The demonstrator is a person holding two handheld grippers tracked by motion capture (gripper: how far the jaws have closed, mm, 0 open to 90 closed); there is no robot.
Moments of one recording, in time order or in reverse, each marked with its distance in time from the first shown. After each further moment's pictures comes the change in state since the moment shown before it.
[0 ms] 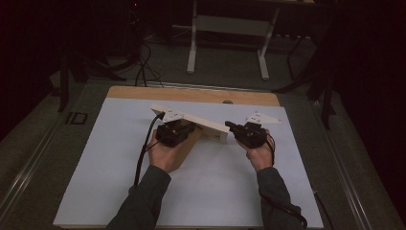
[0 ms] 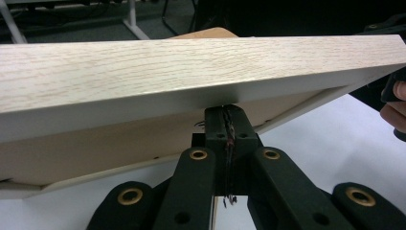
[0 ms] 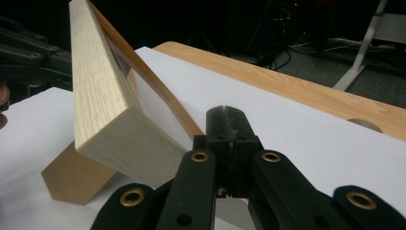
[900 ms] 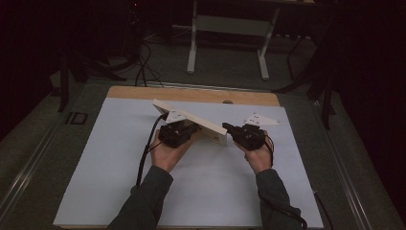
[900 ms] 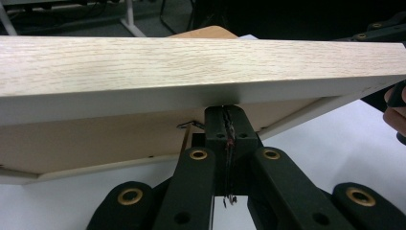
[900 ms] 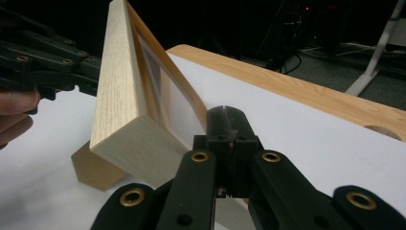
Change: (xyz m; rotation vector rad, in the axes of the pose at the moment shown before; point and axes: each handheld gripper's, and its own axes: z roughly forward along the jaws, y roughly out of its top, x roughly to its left) left arm -0.008 0.002 0.003 0.004 -0.006 0.013; right arm 0.010 0.001 -0.002 -0.012 0.038 -0.011
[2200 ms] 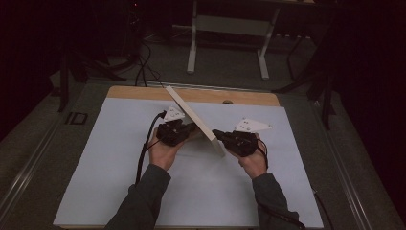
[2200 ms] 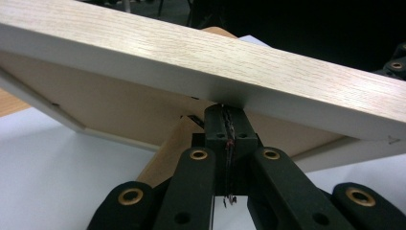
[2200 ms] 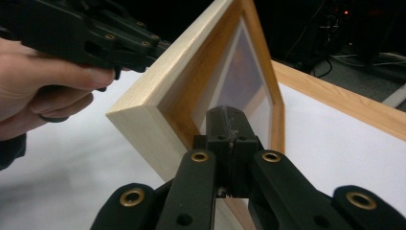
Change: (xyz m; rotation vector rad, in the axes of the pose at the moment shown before) left arm 0.009 0.002 -0.002 0.003 -0.015 0.009; right arm 0.030 0.001 0.004 0.024 0.108 -0.088
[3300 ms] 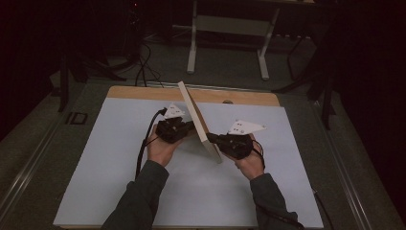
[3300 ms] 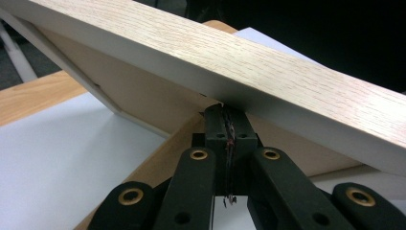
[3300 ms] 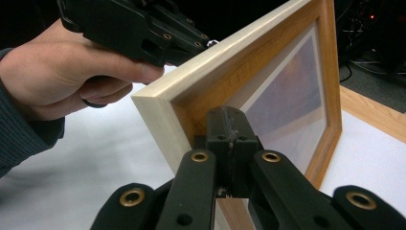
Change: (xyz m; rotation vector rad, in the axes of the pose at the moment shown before) left arm 0.005 0.005 0.001 0.037 -0.004 0.062; right arm 0.016 0.007 0.005 0.018 0.062 -0.056
